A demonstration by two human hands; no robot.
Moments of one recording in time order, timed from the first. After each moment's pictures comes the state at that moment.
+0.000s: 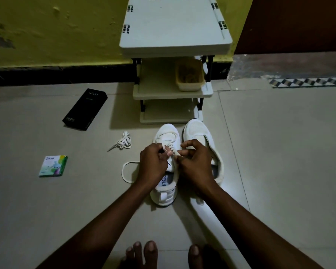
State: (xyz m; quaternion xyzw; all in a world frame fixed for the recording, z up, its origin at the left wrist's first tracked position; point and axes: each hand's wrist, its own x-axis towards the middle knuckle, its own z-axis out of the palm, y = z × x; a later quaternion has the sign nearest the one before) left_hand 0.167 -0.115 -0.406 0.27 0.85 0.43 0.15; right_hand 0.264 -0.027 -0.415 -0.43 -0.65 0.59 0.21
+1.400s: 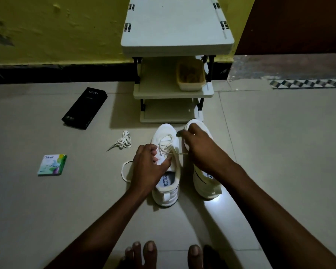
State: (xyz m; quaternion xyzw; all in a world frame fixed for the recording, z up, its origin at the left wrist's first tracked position) left_hand 0.160 -0.134 -0.437 0.24 0.86 0.43 0.11; right_hand 0.259 0.019 -0.364 -0.21 -0.95 0.22 0.01
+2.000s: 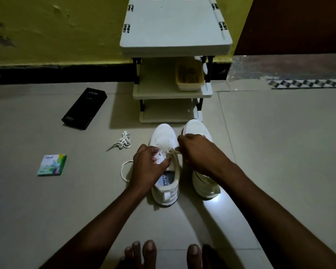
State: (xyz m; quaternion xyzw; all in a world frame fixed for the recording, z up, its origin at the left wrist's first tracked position) left_hand 0.158 -0.132 -0.430 0.25 0.87 0.40 0.13; right_hand 0.264 0.015 -0.358 -0.16 -0.97 0.15 -0.04
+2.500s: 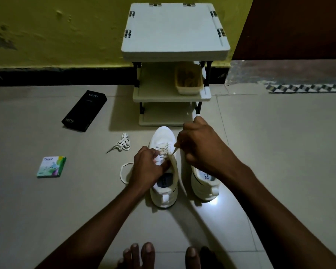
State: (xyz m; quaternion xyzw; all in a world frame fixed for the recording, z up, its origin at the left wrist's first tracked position) left_hand 0.157 -0.131 -0.417 0.24 0.88 0.37 0.17; right_hand 0.274 0.002 -0.295 -0.11 -0.98 0.15 0.10
